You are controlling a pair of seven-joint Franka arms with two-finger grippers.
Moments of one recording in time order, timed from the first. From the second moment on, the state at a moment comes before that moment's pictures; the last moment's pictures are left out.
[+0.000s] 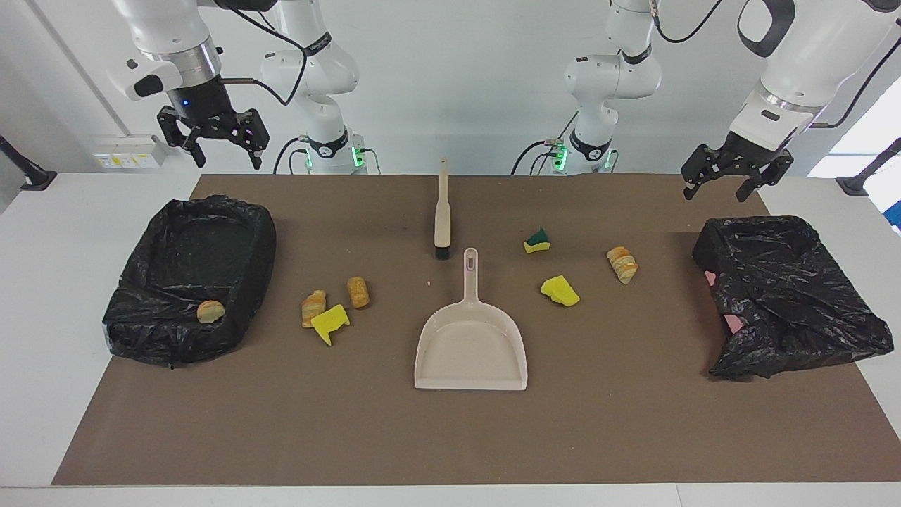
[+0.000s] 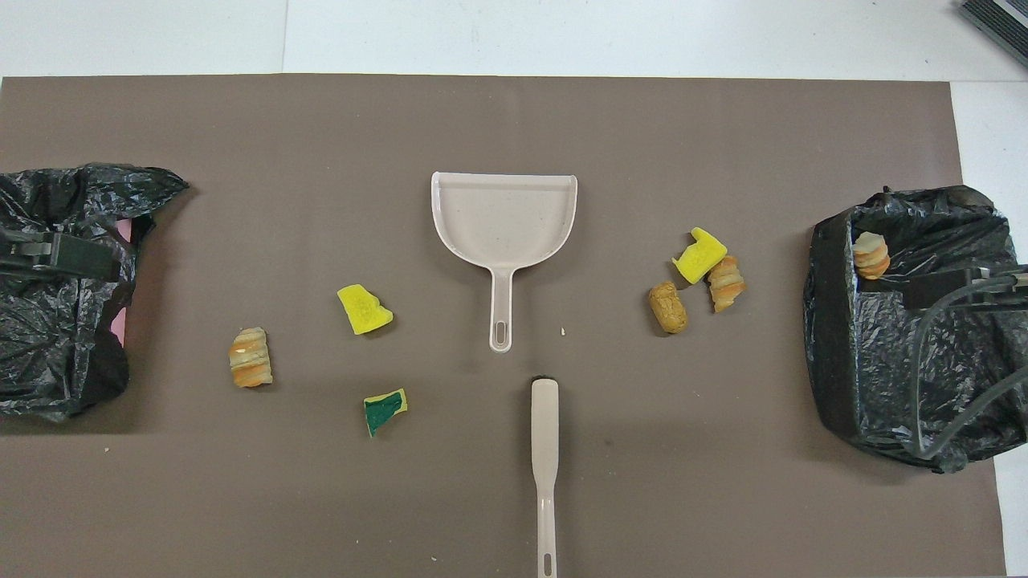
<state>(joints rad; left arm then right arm) -0.10 -0.04 0.05 -1.63 -0.02 1.60 0.06 -0.02 -0.14 0.02 -1.67 -0.04 1.57 0.02</state>
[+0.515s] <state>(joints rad) -0.10 -0.04 0.06 -1.63 -0.02 1.60 0.06 -0.02 -0.14 0.02 -1.67 -0.04 1.57 0.02</state>
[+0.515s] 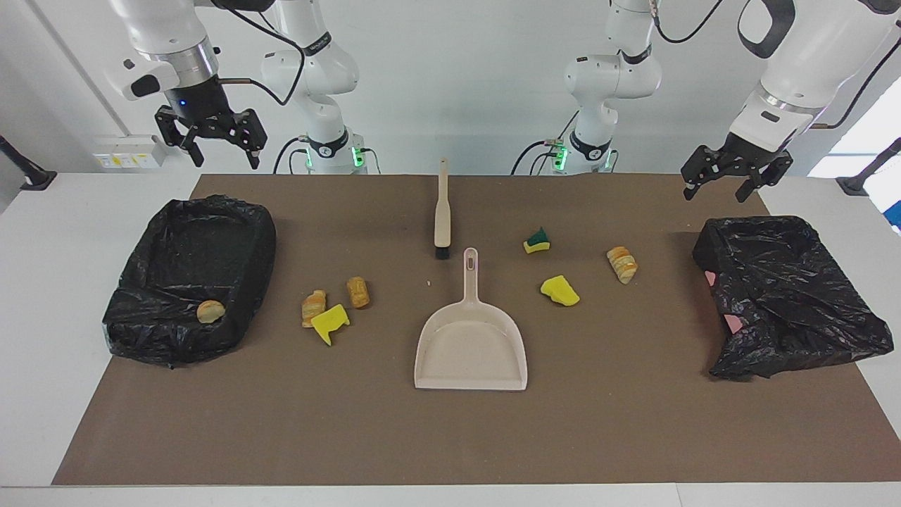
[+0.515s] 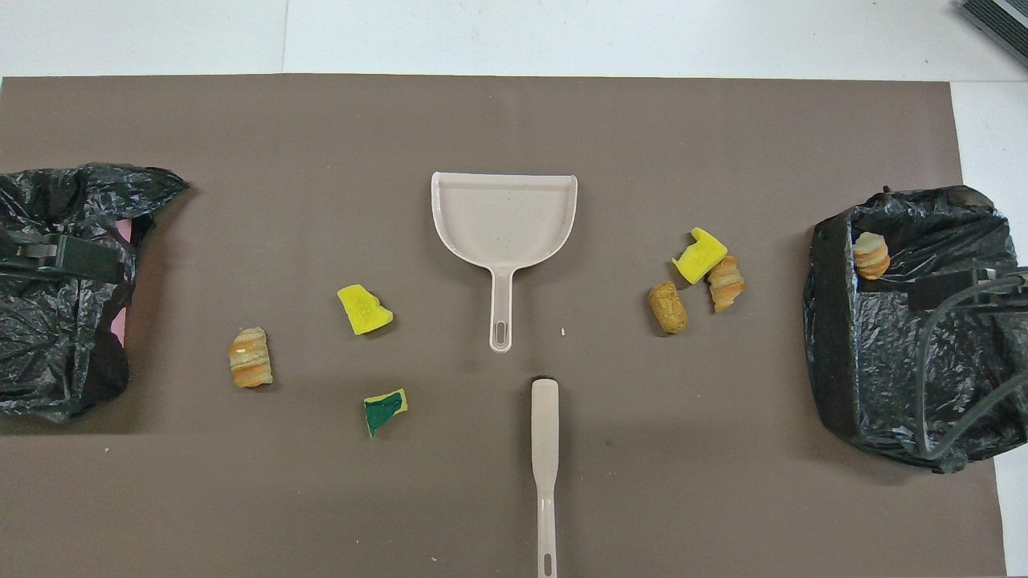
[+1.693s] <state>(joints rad) -0.10 -0.10 0.04 -1.85 -0.14 1.65 0.24 -0.03 -0.14 0.02 -1.68 -0.04 1.57 0.02</state>
